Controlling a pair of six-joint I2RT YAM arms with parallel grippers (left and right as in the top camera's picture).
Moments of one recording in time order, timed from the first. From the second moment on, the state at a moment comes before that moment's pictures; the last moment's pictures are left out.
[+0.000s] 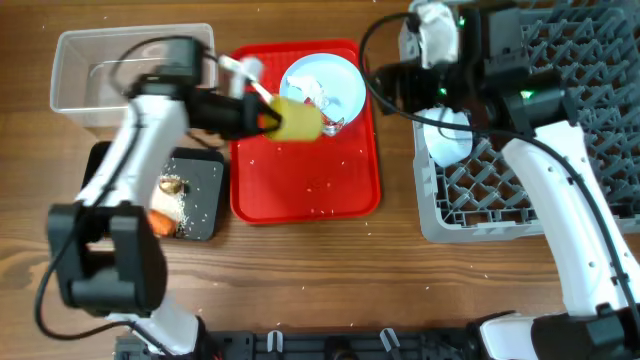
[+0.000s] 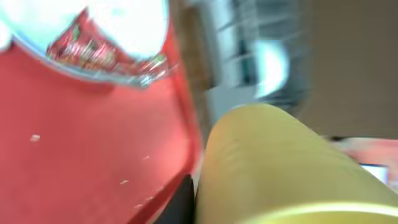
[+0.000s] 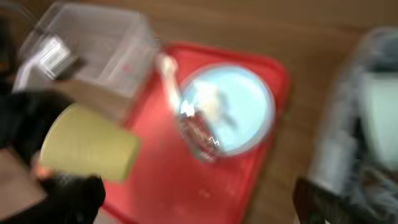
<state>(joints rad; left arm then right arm) -0.05 1.81 1.41 -0.86 0.95 -0.05 0.27 1.55 1.58 -0.75 -0.43 0.03</state>
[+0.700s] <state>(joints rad) -0.02 1.81 1.41 -0.74 1.55 0.09 0.34 1.71 1.33 -0.09 -1.32 0.17</state>
